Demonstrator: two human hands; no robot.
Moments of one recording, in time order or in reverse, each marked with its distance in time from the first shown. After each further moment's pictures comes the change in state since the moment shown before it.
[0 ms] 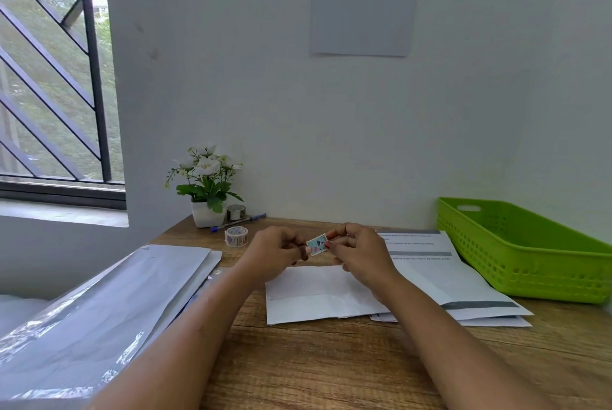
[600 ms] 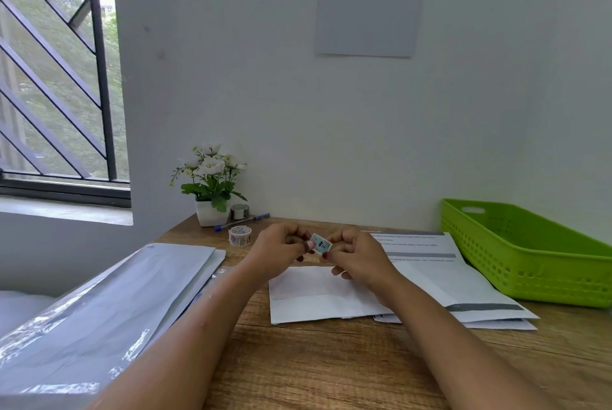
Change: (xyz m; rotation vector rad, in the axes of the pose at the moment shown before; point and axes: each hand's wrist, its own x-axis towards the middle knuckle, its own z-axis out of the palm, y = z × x) left_hand 0.001 0.004 0.003 -0.183 0.051 -0.027; right_hand -0.004 -0.002 0.002 -0.033 -0.120 0.061
